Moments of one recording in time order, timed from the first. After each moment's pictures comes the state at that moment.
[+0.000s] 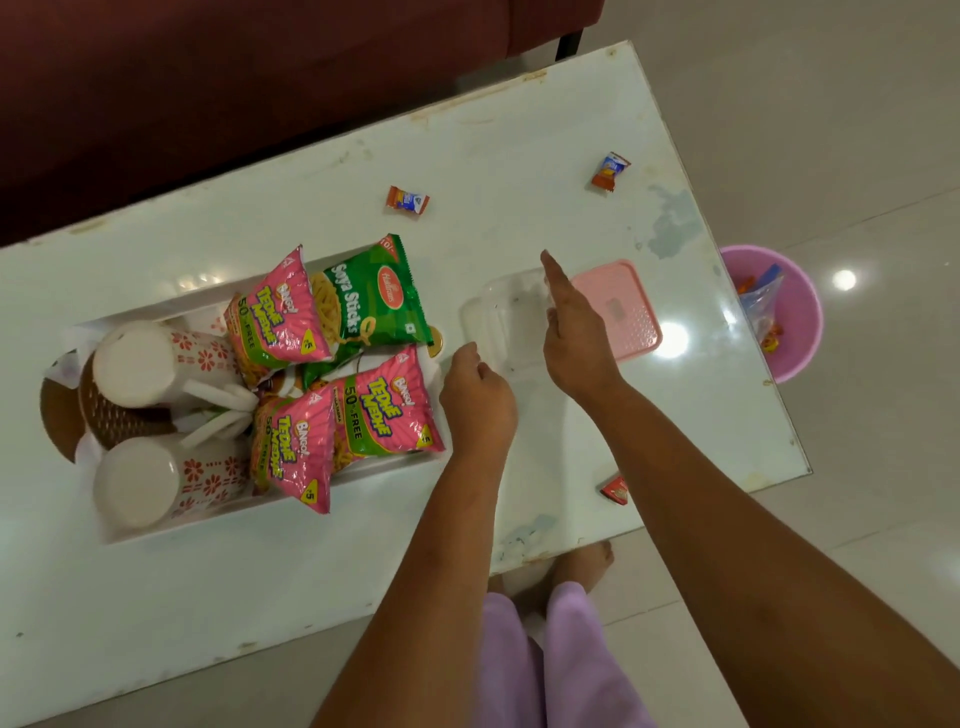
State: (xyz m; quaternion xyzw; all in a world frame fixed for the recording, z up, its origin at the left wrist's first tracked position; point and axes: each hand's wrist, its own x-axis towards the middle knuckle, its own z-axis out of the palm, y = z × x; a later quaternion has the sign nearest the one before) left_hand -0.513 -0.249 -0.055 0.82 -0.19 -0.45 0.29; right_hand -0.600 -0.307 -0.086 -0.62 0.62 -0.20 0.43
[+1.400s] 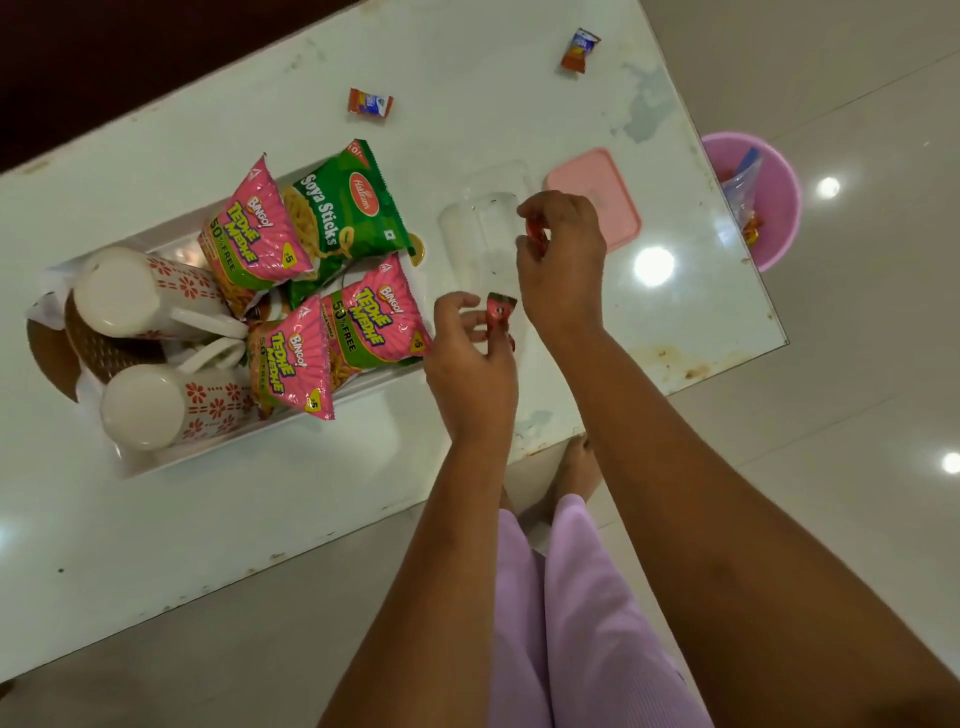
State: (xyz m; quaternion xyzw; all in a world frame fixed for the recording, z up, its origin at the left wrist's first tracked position) left_hand -0.521 -0.175 -0.029 0.80 -0.36 -0.32 0.37; right_hand -0.586 -0.258 -0.040 -0.57 0.69 -0.31 0.30
